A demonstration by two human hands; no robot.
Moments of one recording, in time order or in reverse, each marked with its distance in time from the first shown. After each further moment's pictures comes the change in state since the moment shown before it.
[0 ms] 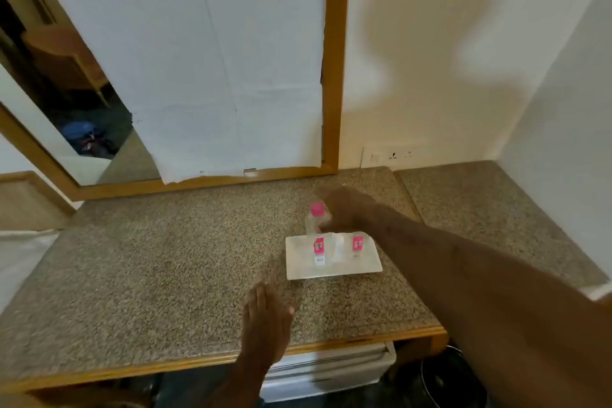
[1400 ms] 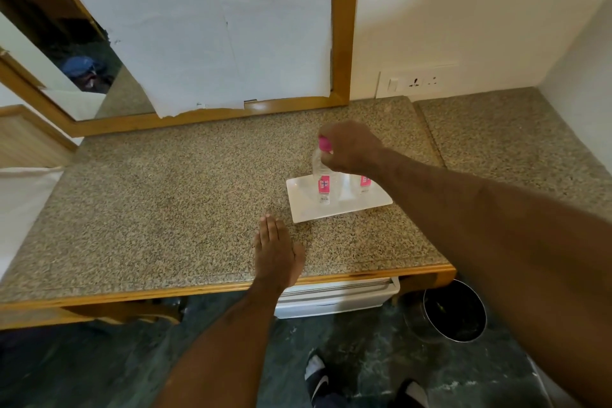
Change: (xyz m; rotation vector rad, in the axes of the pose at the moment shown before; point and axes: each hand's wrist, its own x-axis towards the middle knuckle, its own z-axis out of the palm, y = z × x) left_hand 0.023 0.013 0.023 0.044 -0.017 -0.054; right_hand 0.014 0.011 0.033 -0.051 0.190 -0.089
